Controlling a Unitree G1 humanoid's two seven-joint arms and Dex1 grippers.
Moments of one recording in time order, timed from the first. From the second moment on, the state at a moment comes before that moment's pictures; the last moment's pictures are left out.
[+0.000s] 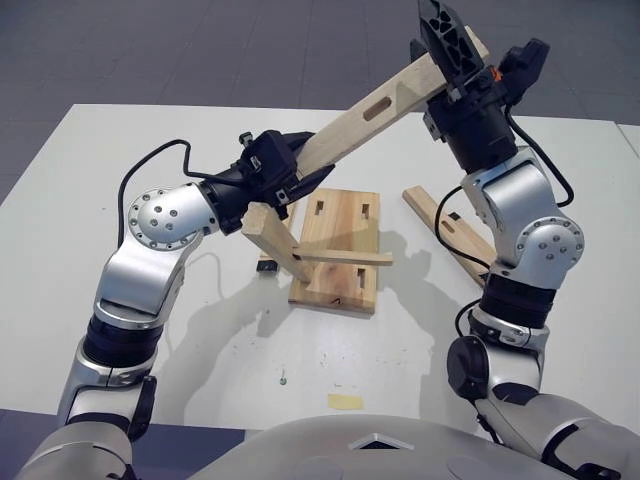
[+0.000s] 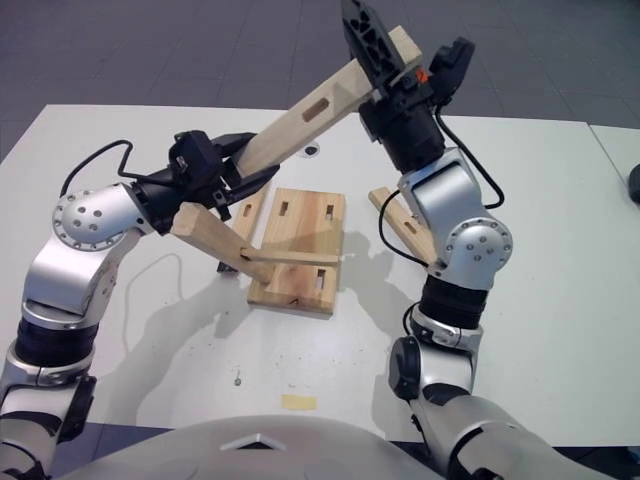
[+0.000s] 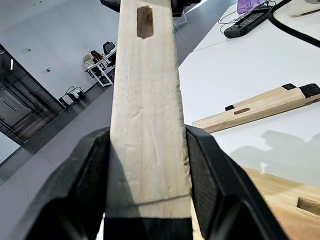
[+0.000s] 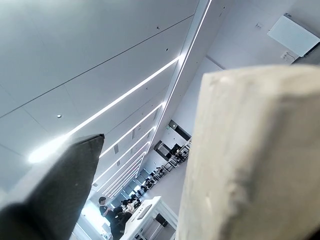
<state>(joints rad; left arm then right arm) -0.38 0.55 -0.15 -0.46 -0.20 0.41 -0.64 -0.57 -0.09 -0.33 -0.18 1.44 0.73 0.01</state>
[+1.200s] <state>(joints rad) -0.39 0.72 0.45 -0.53 -0.96 0.87 -0.78 -0.53 -0.24 -0.41 -0.12 1.39 0.62 0.11</state>
